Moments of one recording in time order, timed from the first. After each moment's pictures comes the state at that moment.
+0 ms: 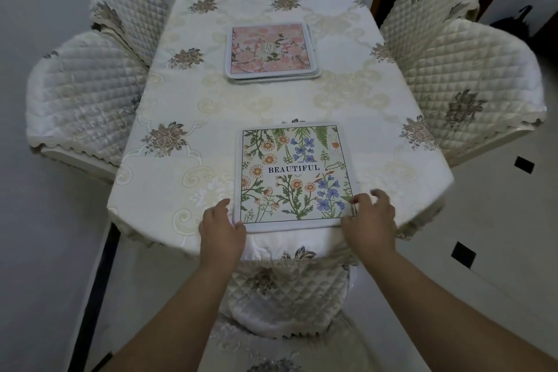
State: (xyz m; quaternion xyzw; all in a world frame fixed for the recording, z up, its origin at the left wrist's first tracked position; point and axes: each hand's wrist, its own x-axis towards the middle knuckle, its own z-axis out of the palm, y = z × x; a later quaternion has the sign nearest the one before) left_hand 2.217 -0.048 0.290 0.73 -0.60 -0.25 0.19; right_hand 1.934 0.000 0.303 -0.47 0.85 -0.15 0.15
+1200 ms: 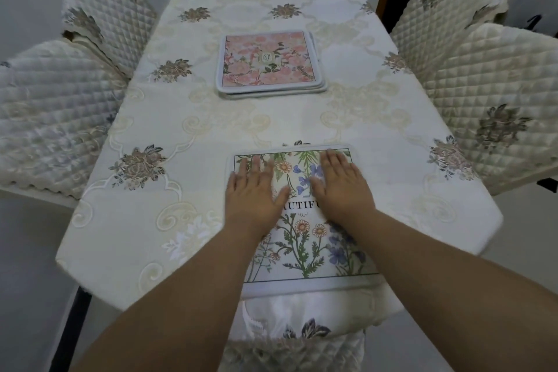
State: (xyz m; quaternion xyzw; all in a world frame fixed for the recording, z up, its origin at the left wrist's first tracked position) left_hand 2.131 -0.209 0.248 0.61 -0.79 -0.10 0.02; right_hand 1.923 -0.184 0.246 -0.66 0.74 -0.06 0.12
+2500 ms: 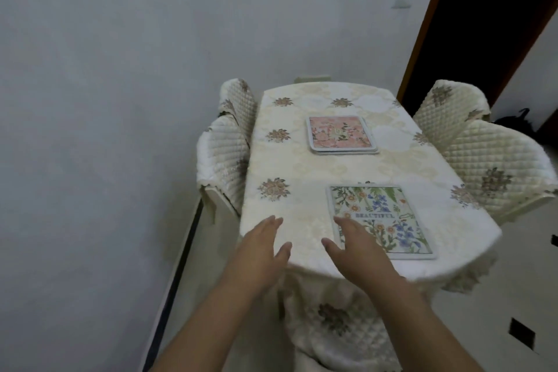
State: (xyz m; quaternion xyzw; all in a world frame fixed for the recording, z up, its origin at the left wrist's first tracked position) left_hand 2.457 0.028 0.517 0.58 -0.76 -0.25 0.15; right_hand 2.239 0.051 0.517 -0.60 0.75 -0.17 0.23
